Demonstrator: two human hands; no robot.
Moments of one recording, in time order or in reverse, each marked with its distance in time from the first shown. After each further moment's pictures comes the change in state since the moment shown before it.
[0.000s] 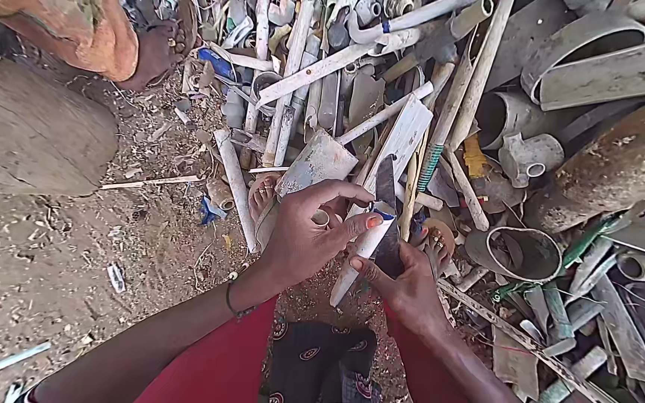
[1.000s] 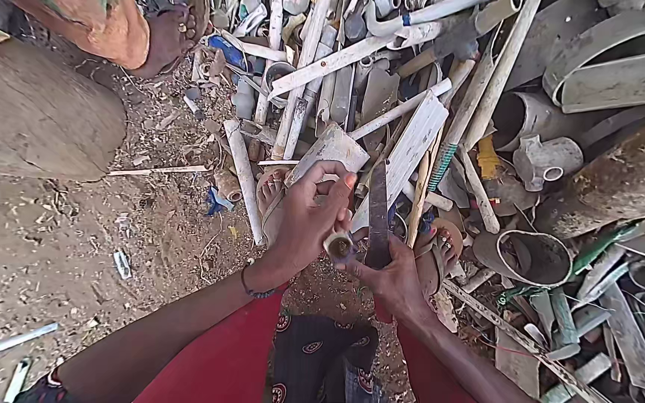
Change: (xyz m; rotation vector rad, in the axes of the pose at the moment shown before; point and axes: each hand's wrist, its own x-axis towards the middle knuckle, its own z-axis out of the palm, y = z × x) left_hand -0.001 -0.005 -0.002 -0.304 0.157 -0.342; right_hand 0.009 0.019 0.024 -0.052 -0.026 -0.033
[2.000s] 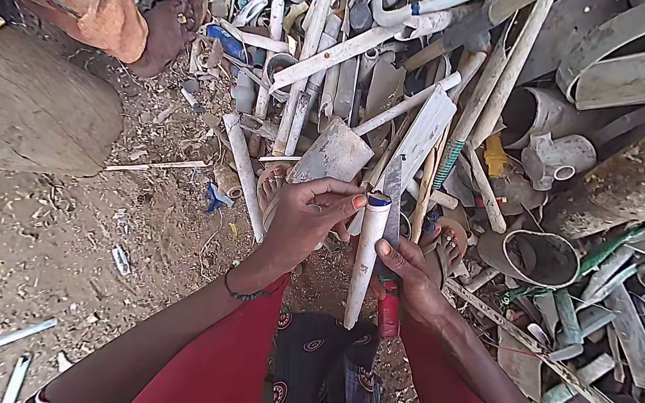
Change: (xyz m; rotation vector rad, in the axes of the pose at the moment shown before) left_hand -0.004 0.002 -0.016 0.029 -0.071 -0.065; right_hand 0.003 0.004 -0.022 0.529 -0.331 0.191
